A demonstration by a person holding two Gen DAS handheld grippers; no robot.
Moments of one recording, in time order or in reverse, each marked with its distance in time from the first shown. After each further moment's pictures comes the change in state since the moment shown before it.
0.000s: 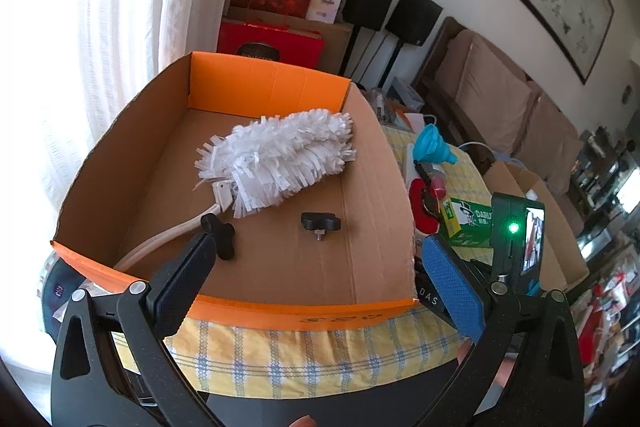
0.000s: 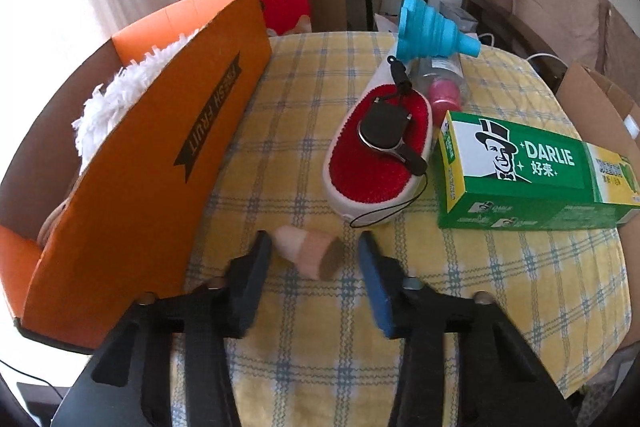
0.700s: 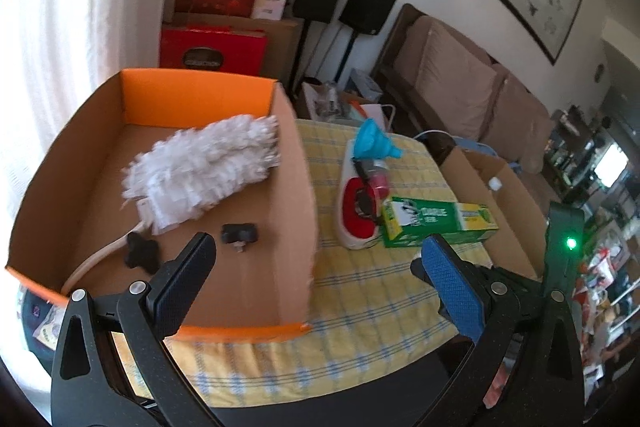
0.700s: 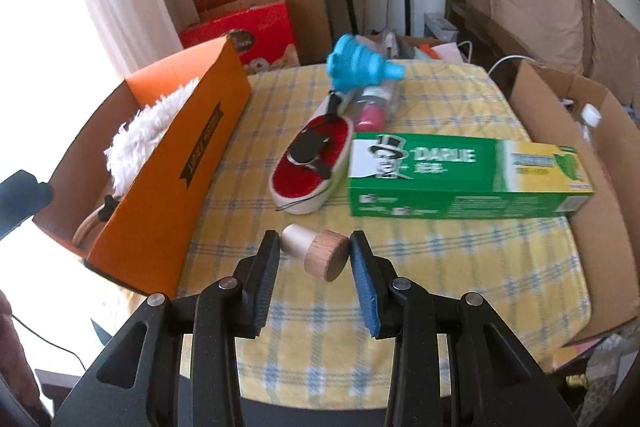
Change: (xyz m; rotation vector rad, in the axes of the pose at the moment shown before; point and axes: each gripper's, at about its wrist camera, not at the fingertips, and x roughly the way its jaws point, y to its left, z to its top) left arm 0.010 -0.066 0.014 0.079 0.026 -0.109; right arm -0.082 -0.053 -0.011 0.048 -0.077 0.026
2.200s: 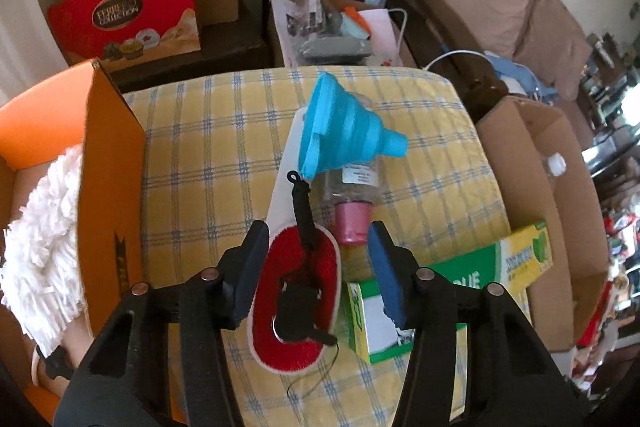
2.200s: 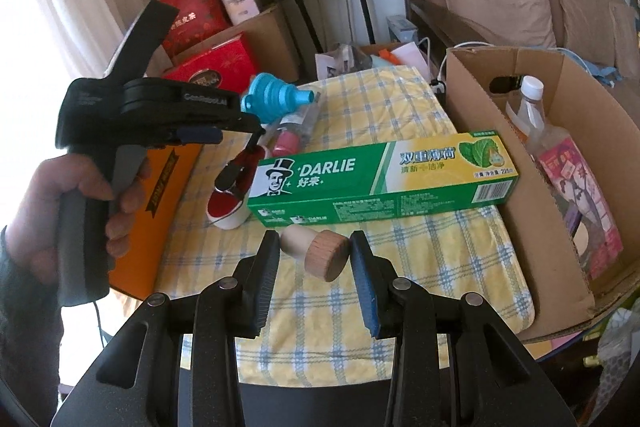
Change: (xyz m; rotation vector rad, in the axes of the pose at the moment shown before) left arm 0.219 -0.084 0.072 0.076 0.397 0.119; right arm -0.034 -0.088 0.001 0.137 -0.043 0.036
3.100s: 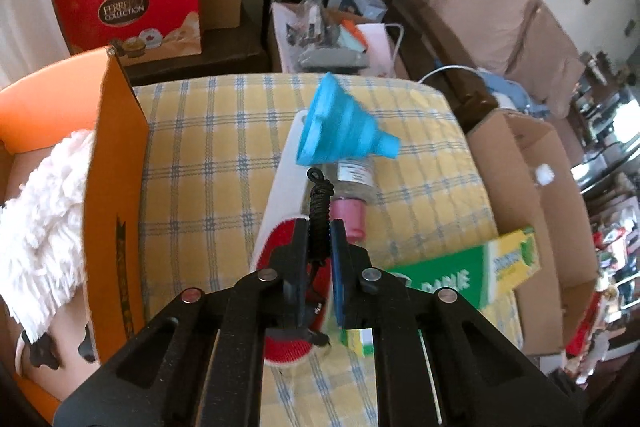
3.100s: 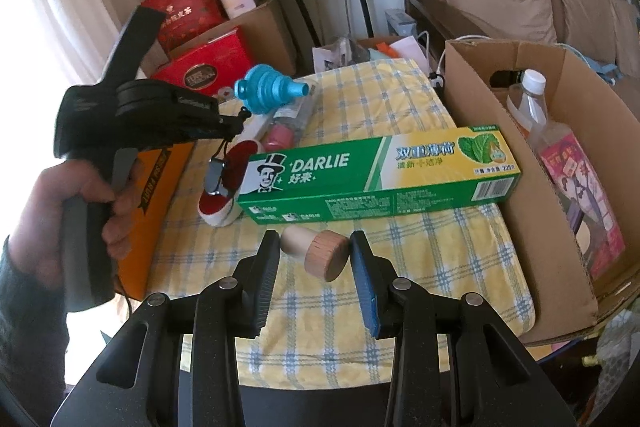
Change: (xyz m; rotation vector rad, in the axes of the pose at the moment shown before) left arm -0.020 0.004 -0.015 -0.034 -0.065 -0.056; right arm 0.004 -0.001 0.001 -0.008 0.010 -0.007
